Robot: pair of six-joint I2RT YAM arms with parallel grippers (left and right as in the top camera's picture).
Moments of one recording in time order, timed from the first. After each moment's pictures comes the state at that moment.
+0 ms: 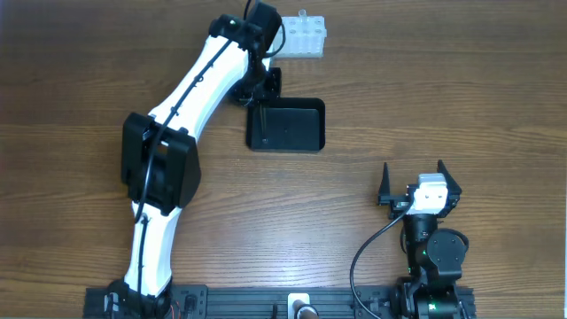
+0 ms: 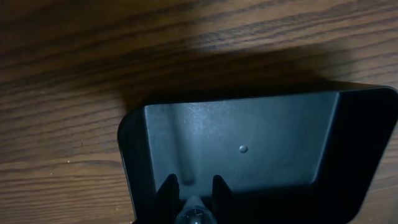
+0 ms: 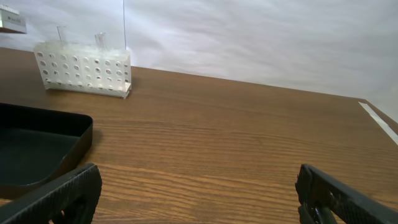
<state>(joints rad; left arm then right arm) -0.44 2.30 2.07 -1.24 0.12 -0.39 0.02 0.02 0.01 -0.07 0.03 -0.14</state>
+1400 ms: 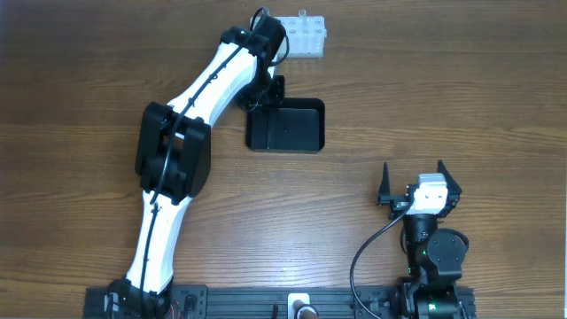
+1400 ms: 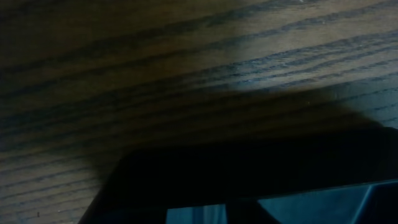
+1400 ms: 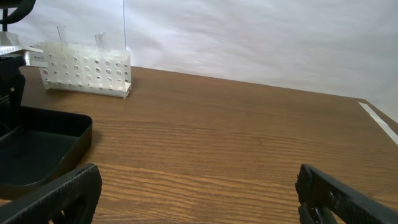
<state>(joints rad) -0.44 2.41 2.07 -1.14 0.13 -0.39 0.02 0.02 0.01 -0.07 0.03 -0.14</state>
